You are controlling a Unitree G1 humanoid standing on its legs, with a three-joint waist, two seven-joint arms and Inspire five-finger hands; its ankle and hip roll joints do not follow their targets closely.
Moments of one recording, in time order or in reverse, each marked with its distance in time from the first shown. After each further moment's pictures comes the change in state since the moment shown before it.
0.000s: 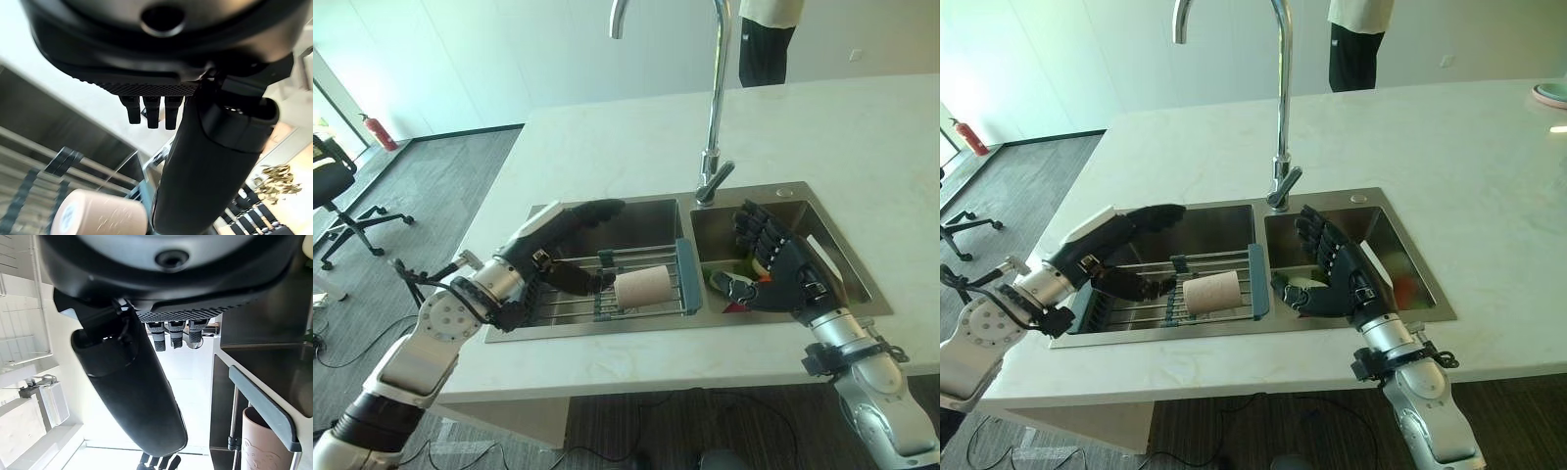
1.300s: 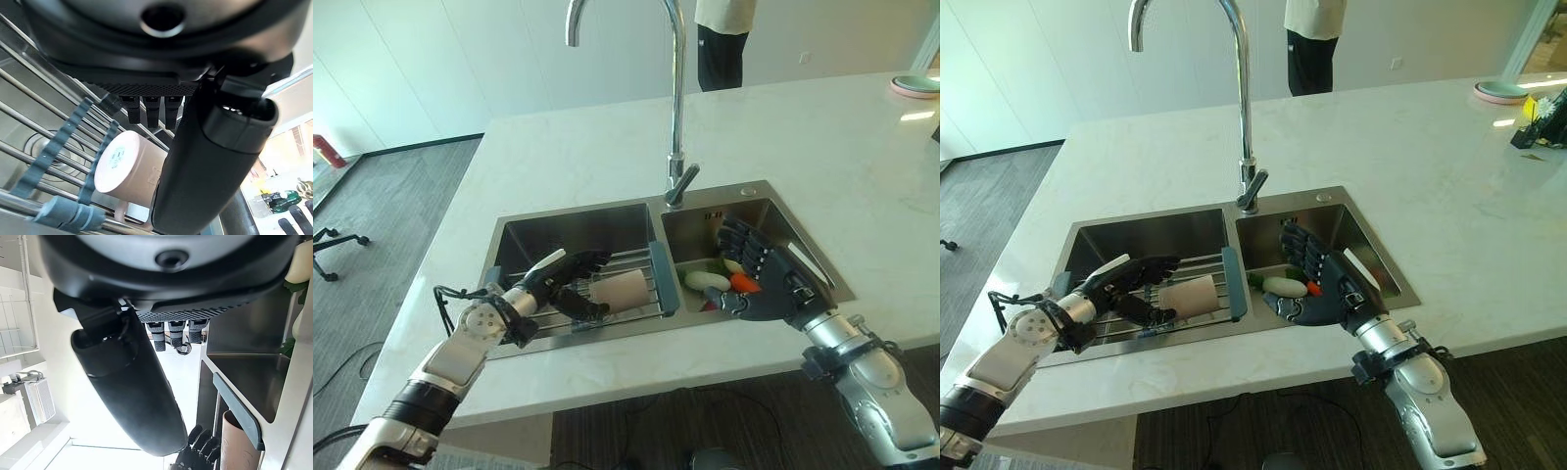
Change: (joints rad) left arm -0.088 -0.117 -0.131 0.303 0.004 0.095 -0.035; right arm -0.022 -0.019 0.009 0.039 -0.003 0.029 0.107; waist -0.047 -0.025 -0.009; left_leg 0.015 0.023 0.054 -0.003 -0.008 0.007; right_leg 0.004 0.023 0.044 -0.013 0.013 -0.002
